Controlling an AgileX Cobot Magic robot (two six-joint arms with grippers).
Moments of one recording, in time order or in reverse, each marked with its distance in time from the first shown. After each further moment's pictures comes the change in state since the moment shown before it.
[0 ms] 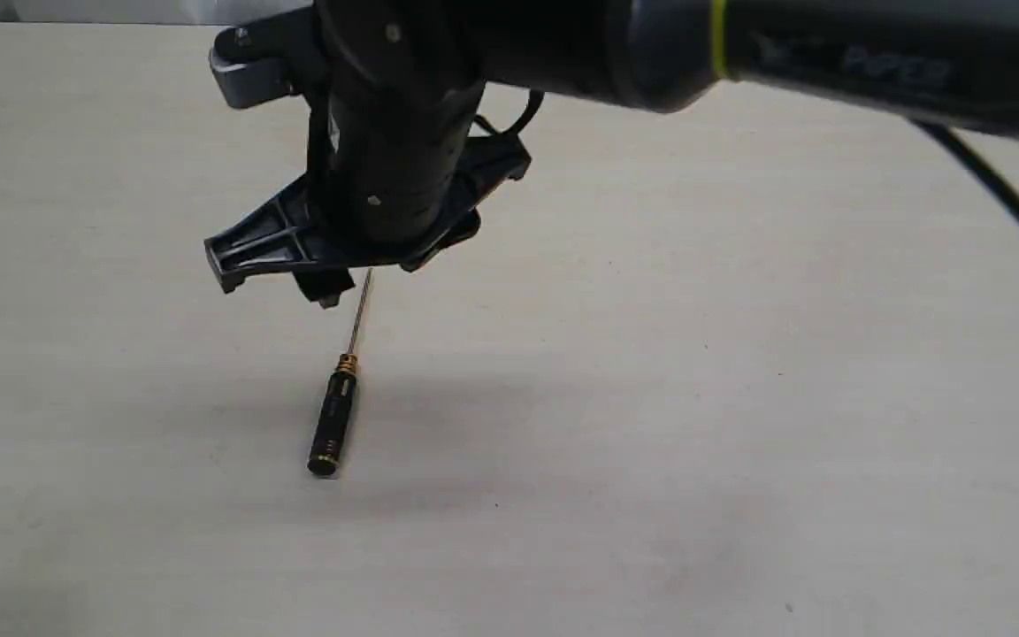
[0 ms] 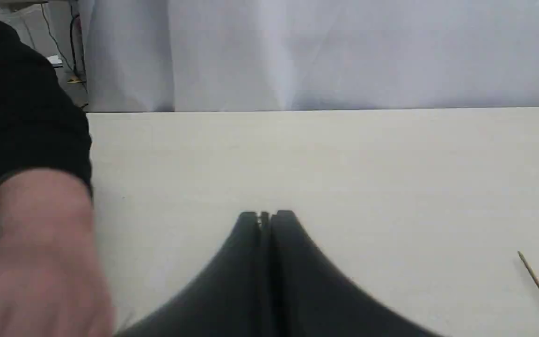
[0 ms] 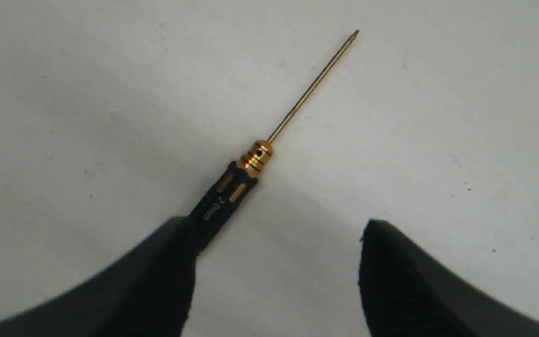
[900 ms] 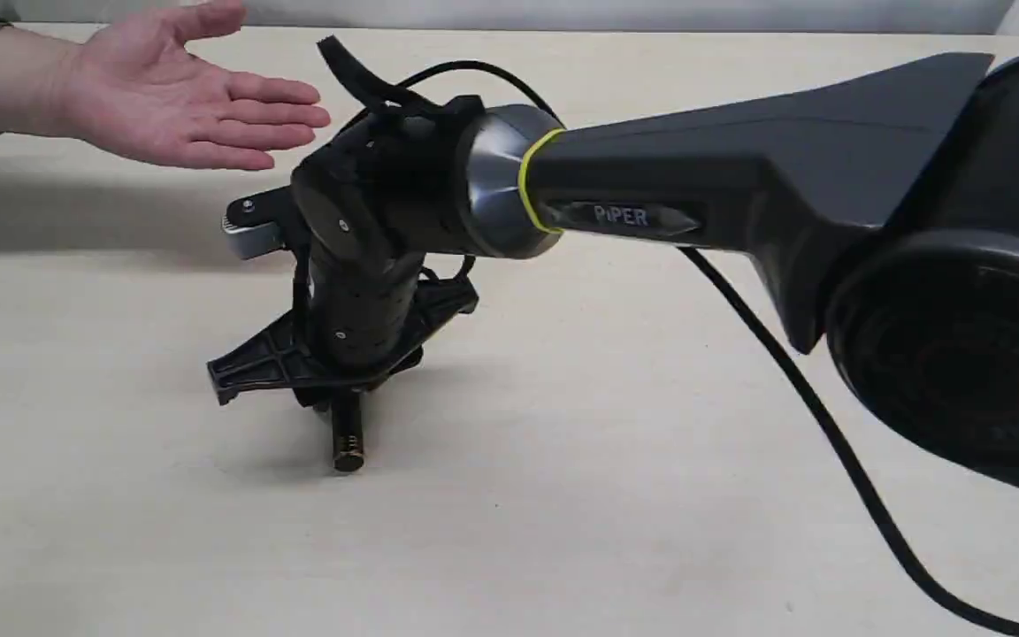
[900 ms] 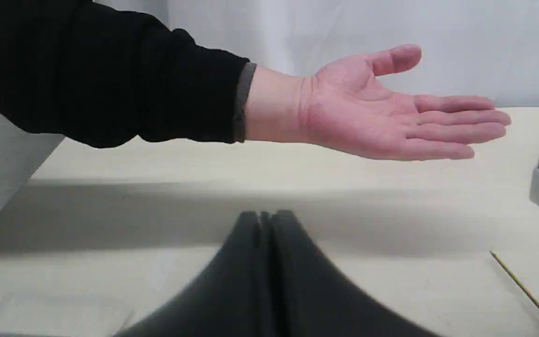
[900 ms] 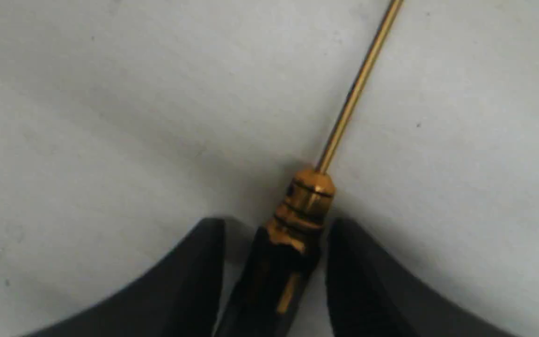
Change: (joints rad) left arm 0.000 0.000 0.000 0.000 0.000 0.000; right arm 0.000 0.267 -0.002 0.109 -0.193 -0.005
